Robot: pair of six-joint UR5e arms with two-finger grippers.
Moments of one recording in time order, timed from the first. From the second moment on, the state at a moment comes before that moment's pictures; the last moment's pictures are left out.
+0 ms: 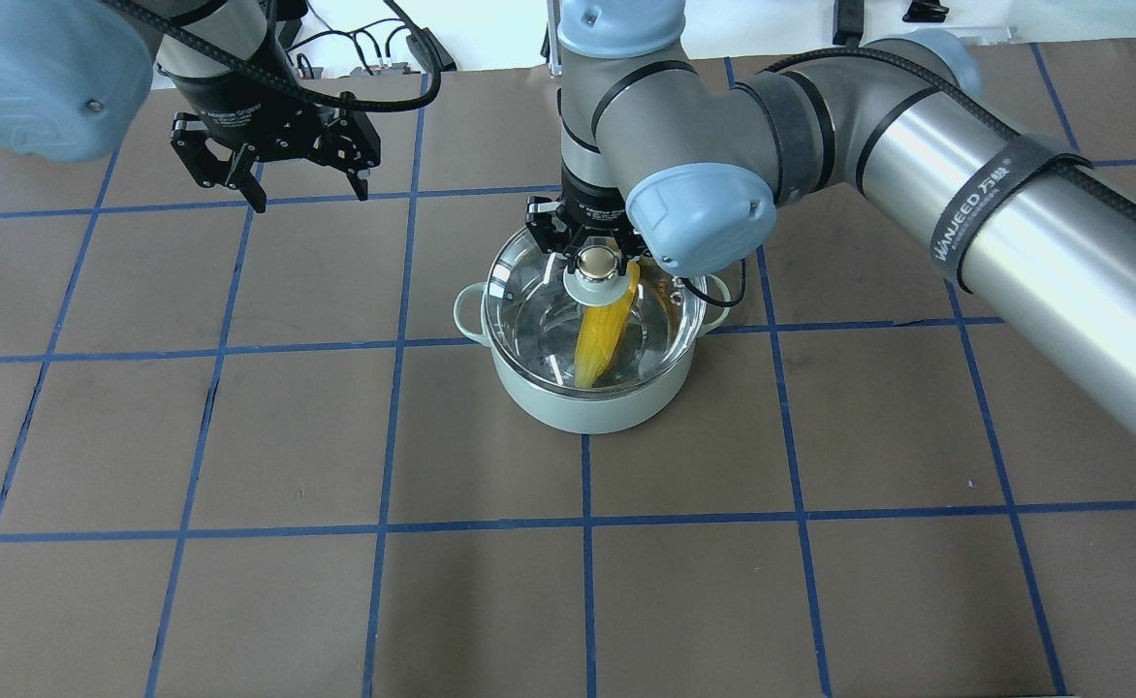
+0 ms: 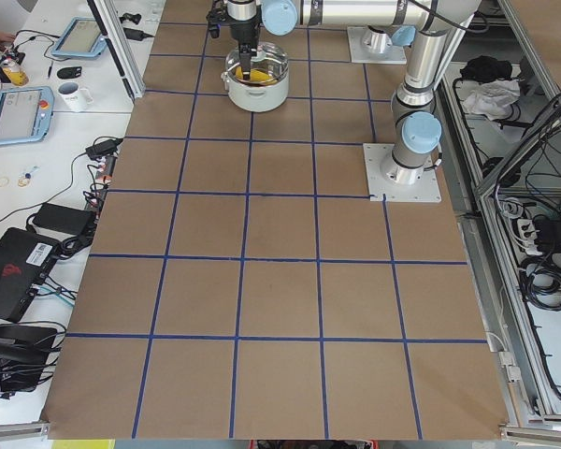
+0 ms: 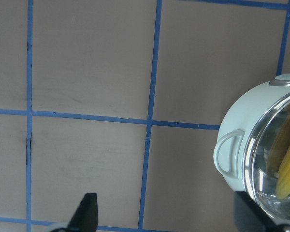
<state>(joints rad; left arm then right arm) -1.60 -1.71 -1.47 -1.52 1.58 -0.13 1.92 -1.25 1.54 -1.92 -1.53 0.41</state>
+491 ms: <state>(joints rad) -1.60 -1.71 -1.47 -1.53 1.59 -0.13 1.92 -1.25 1.54 -1.92 -1.53 0.41</state>
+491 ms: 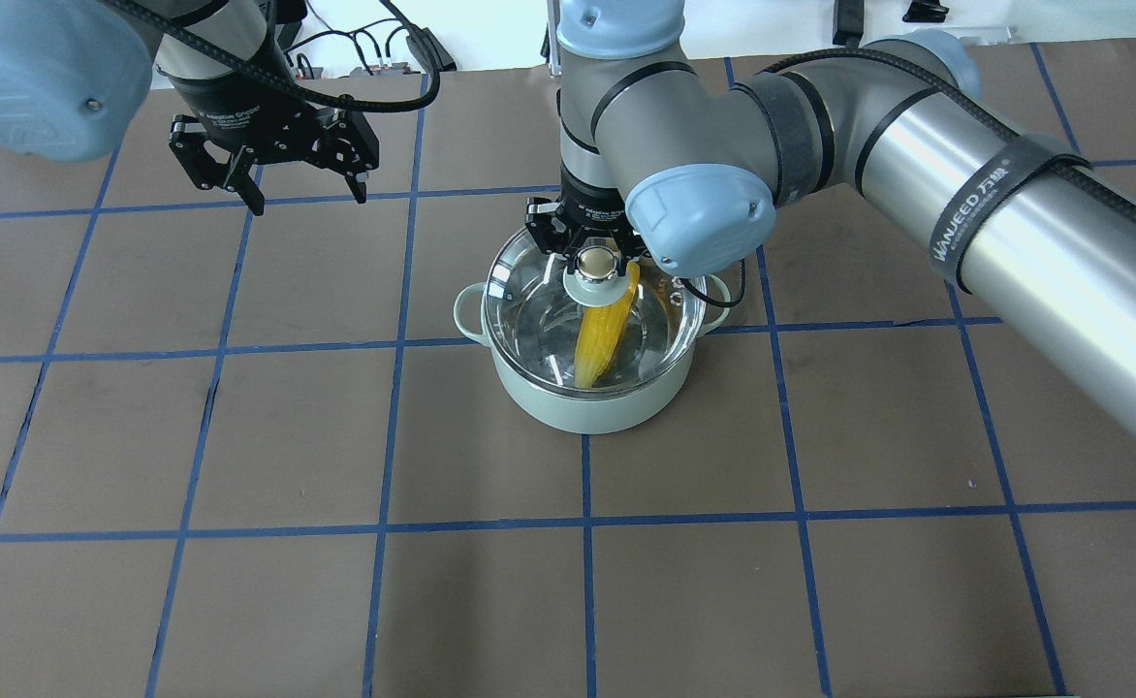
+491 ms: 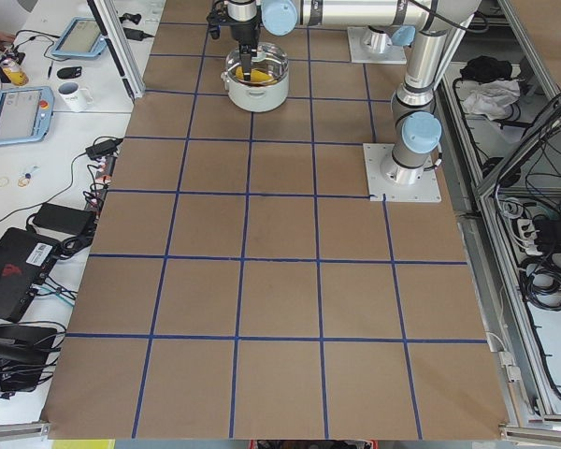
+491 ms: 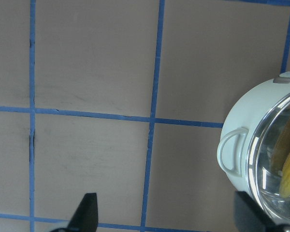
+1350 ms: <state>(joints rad) -1.60 -1.71 -1.47 -1.53 1.64 -0.13 1.92 -1.25 1.55 -1.94 -1.53 0.41</state>
